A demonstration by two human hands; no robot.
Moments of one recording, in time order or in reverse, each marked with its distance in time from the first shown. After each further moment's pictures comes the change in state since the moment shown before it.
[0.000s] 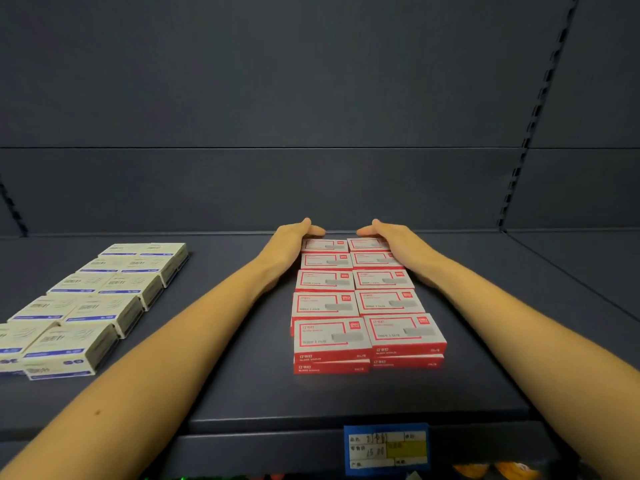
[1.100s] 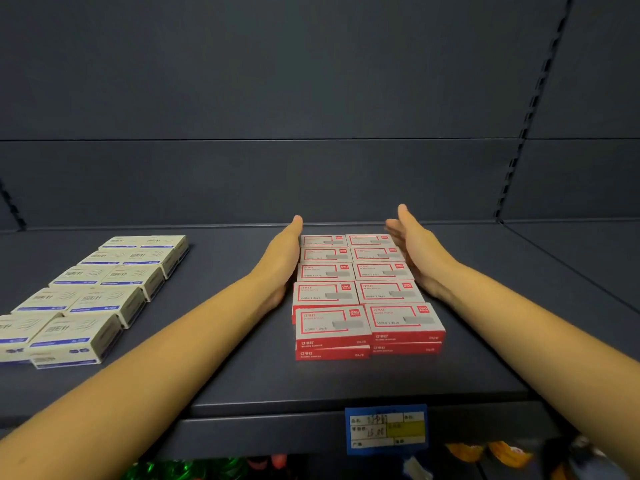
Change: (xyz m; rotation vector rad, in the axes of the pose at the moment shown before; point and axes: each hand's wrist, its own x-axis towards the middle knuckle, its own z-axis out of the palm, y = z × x) left_hand -0.030 -0.008 0.006 -0.285 -0.003 -0.131; right_hand -0.040 -0.003 0.004 0.473 0.092 0.156
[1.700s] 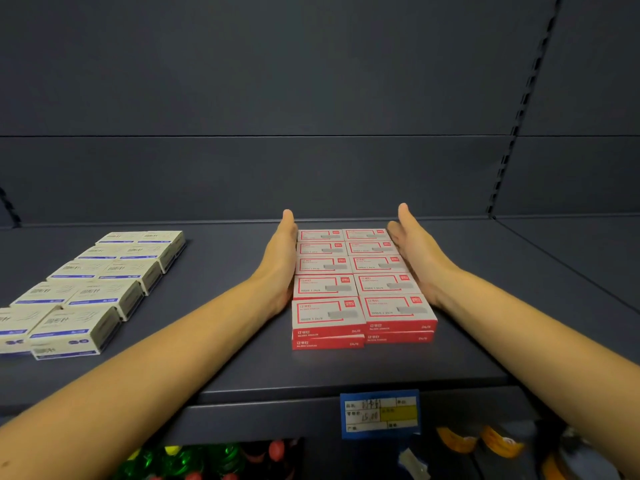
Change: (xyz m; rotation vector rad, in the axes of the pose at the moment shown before) left_hand -0.038 0.013 0.012 -0.264 -0.019 -0.008; right_hand -0.030 -0.001 0.001 0.101 -0.037 0.104
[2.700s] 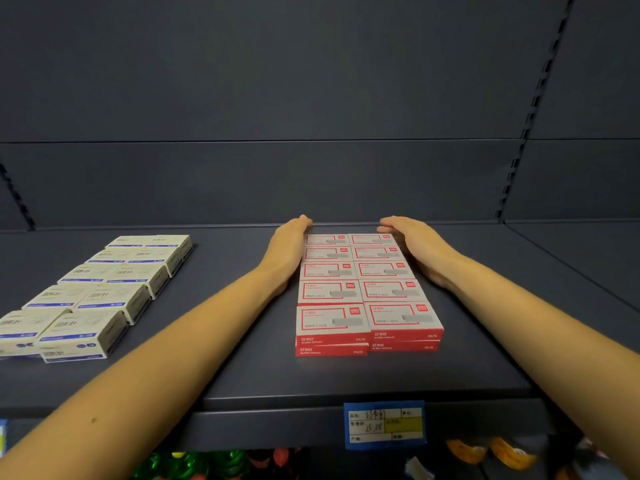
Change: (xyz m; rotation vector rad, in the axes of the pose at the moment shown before) left_hand 0.044 0.000 -0.006 0.314 0.129 0.081; right_hand 0.030 -0.011 -0.006 -0.308 0.049 -0.150
